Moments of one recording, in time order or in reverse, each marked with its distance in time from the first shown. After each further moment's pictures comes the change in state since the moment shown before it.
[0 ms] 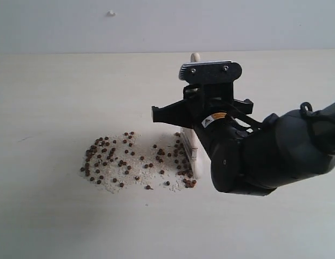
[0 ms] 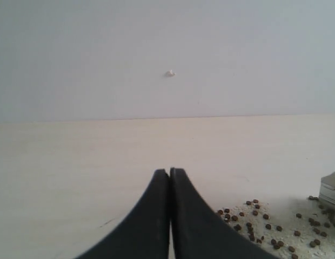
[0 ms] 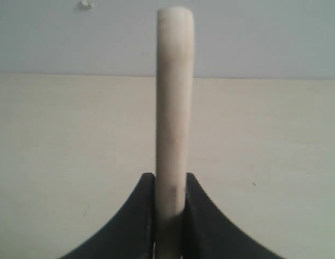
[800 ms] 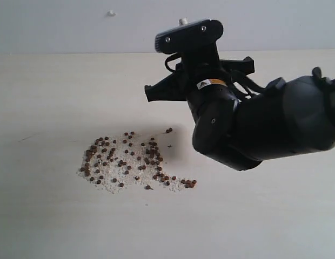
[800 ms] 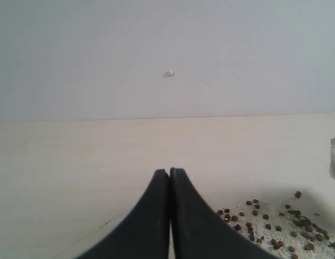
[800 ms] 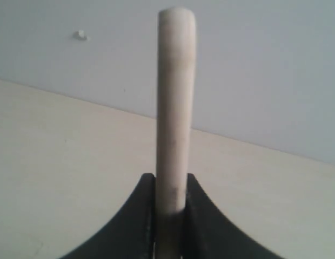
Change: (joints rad) left arm 0.000 0.000 0.000 0.000 0.000 0.000; right arm 0.022 -0.095 -0.131 0.243 0.031 -0.556
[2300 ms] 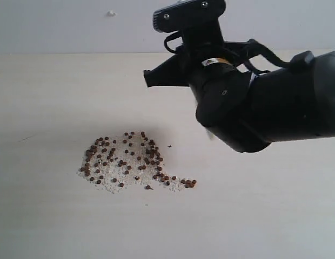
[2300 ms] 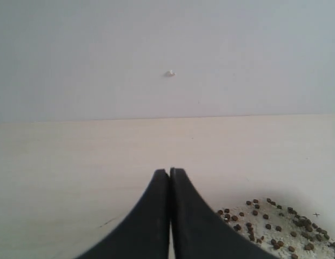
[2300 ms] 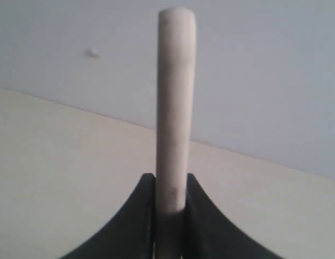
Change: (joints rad) left arm 0.000 0.000 0.000 0.000 0.000 0.000; right arm 0.001 -0.081 -0.043 0.093 0.071 -0.155
